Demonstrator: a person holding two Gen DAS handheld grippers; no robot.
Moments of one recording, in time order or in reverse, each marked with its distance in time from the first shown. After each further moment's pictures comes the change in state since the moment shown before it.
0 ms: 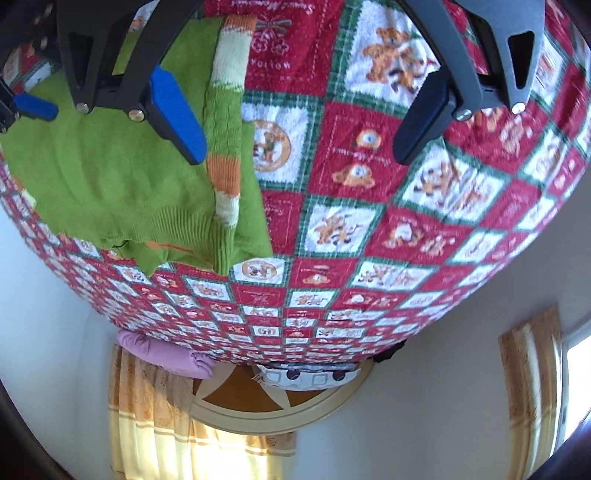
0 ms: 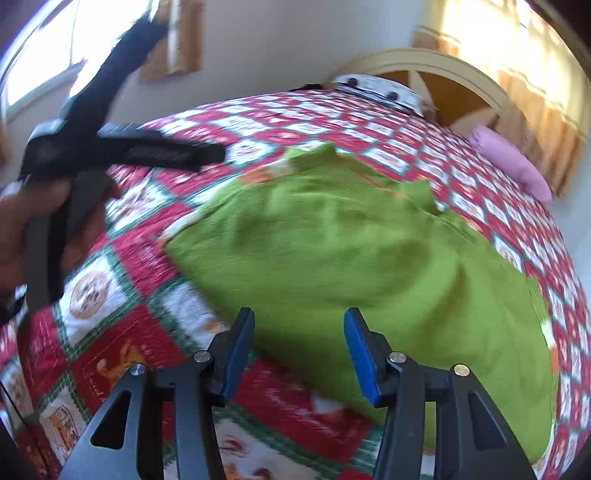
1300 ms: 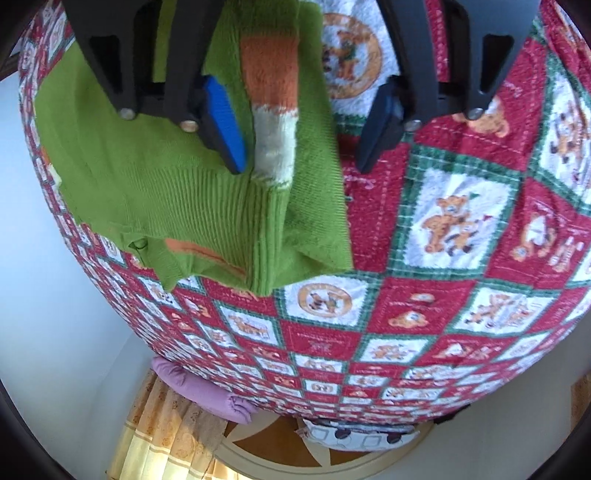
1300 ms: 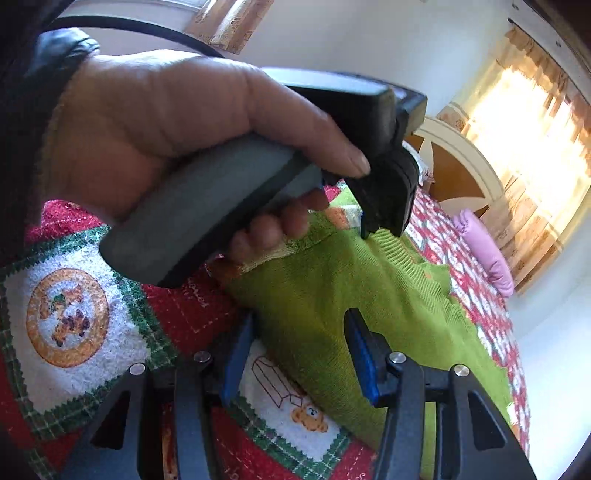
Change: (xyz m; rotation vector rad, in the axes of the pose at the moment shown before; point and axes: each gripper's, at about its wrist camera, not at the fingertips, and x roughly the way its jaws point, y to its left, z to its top) left arm 0.100 -0.022 0.035 -0.060 0.248 -0.324; right arm 0.044 0.107 0.011 -0.311 -0.088 -0.262
